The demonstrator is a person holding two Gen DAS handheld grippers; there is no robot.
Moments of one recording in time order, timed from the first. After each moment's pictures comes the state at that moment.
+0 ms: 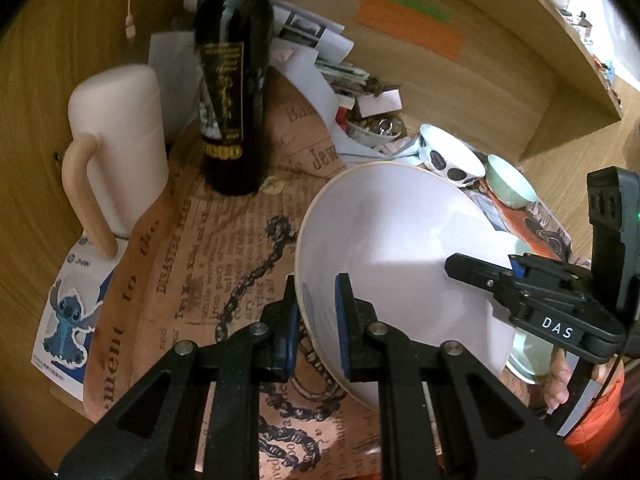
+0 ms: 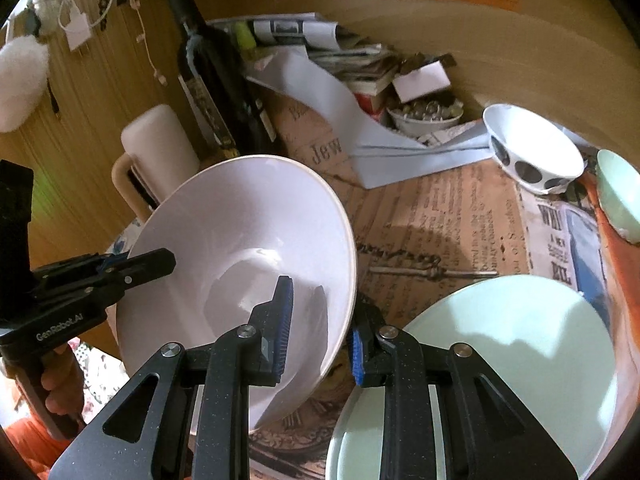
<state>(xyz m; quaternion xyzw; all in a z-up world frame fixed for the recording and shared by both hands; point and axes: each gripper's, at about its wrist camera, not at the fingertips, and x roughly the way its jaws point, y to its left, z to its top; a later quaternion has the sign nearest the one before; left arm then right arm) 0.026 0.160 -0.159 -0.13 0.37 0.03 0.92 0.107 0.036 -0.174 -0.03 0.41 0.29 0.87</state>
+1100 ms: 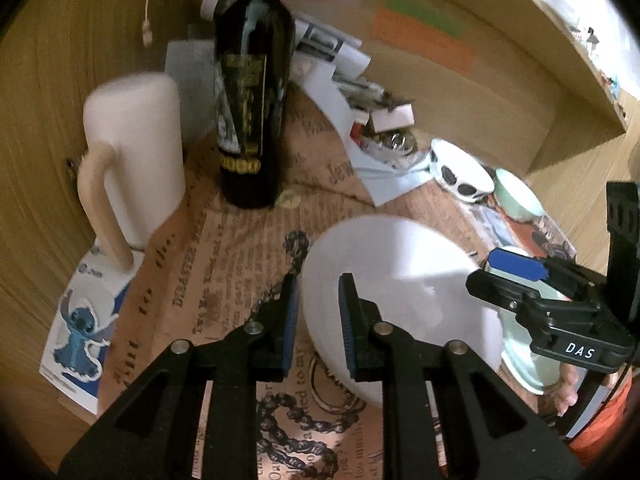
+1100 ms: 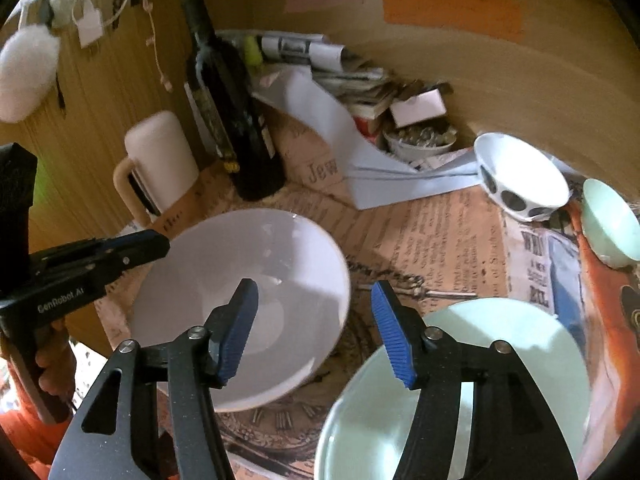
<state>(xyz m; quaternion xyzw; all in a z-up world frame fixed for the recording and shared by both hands) 0.027 0.170 -0.146 -0.14 0.35 0.05 0.92 0.098 0.023 -0.149 -0.04 0.36 0.27 0.89</state>
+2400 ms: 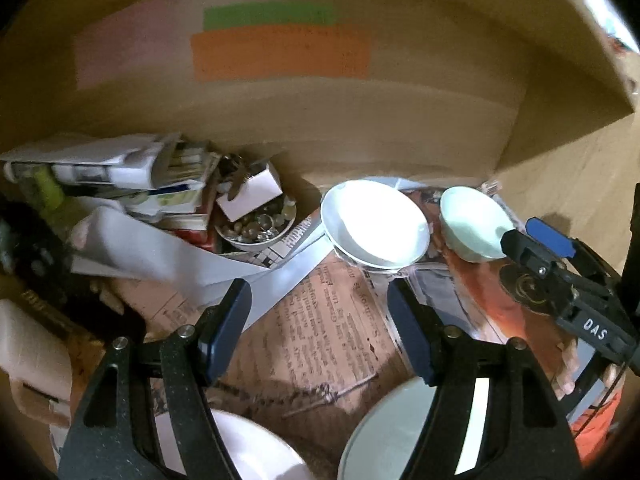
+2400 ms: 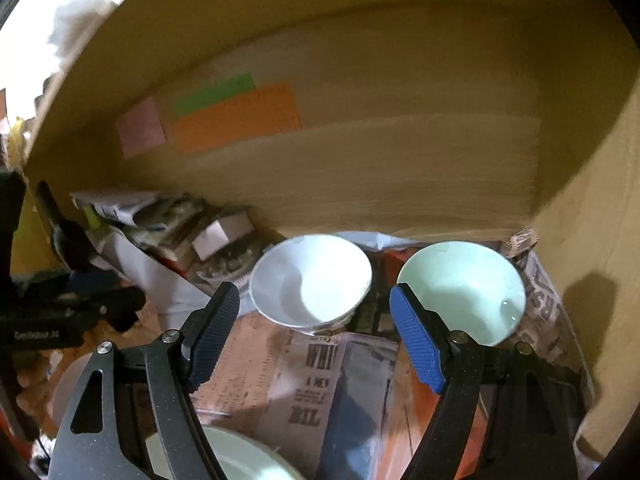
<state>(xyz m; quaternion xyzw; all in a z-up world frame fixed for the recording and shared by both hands) 0.216 0.035 -0.076 -0.03 0.40 -0.01 0.92 0.199 -0.140 -0.100 0.04 0.28 0.14 0.95</state>
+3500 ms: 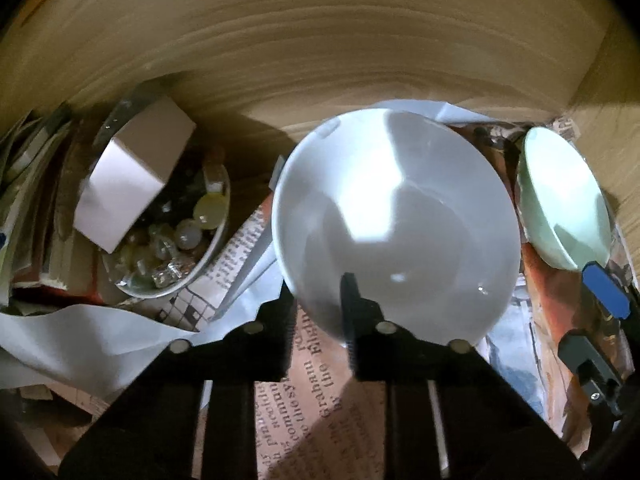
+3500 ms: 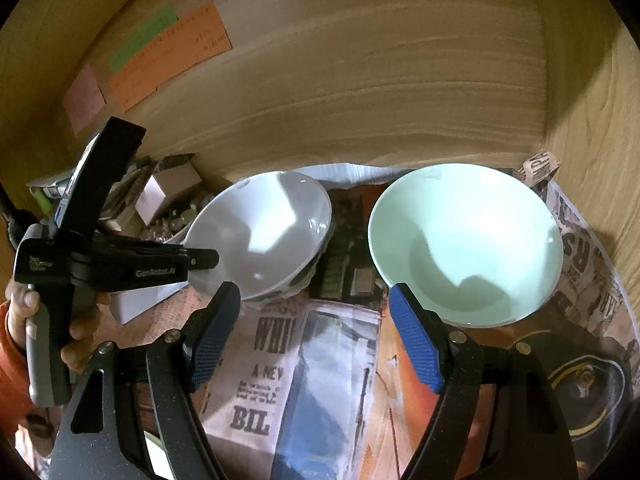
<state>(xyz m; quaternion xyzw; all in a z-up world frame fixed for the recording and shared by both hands) 0.367 0.002 -0.181 0.02 0.53 0.00 0.84 0.238 -0.165 -0.158 0.07 0.35 0.13 0.92</state>
